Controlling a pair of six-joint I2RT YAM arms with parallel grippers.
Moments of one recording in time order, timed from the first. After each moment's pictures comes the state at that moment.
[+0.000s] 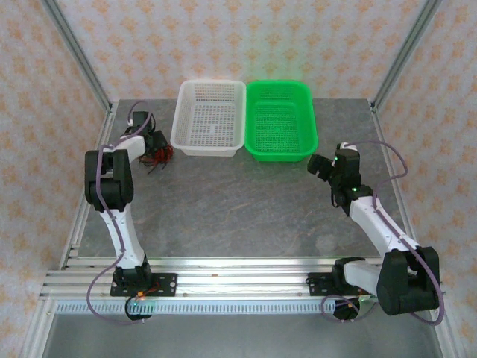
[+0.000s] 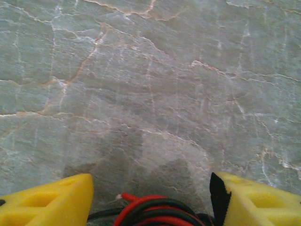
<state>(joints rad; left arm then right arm) 0.13 2.07 1.40 -0.26 -0.10 -0.43 0.10 1.14 0.66 -0.13 0.07 0.40</state>
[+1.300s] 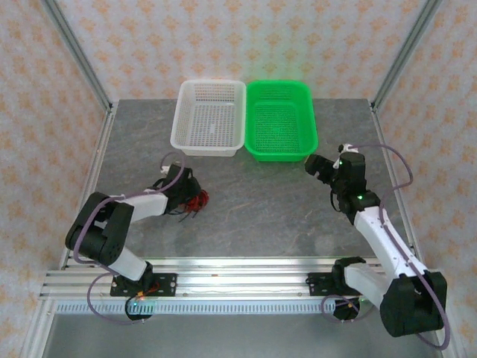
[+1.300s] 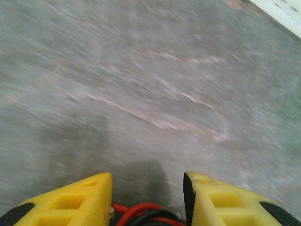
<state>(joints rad) -0.35 1.55 0.61 0.04 -0.09 -0.80 0.13 0.97 0.65 -0.21 -0.05 0.51</state>
